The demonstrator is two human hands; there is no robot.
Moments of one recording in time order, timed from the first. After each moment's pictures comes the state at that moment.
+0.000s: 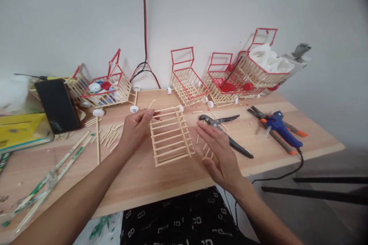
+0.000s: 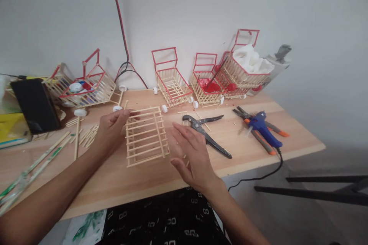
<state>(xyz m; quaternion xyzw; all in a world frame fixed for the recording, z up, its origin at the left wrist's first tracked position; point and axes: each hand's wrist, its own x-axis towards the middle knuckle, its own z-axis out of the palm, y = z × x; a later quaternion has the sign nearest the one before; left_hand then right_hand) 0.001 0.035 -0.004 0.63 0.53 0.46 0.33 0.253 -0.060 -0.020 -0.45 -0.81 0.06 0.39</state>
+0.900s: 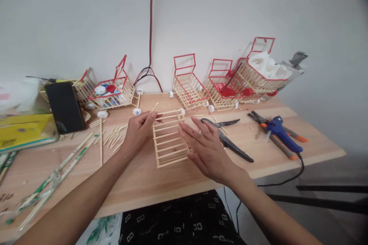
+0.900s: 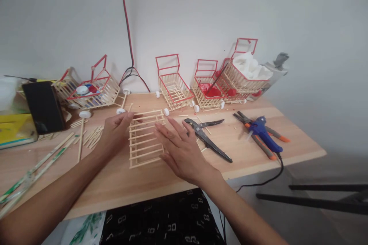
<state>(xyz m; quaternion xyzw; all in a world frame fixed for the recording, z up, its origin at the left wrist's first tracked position) -0.003 0.040 -0.010 0.65 0.51 0.47 0.30 0.238 -0.035 -0.001 -0.38 -0.89 -0.04 0.24</state>
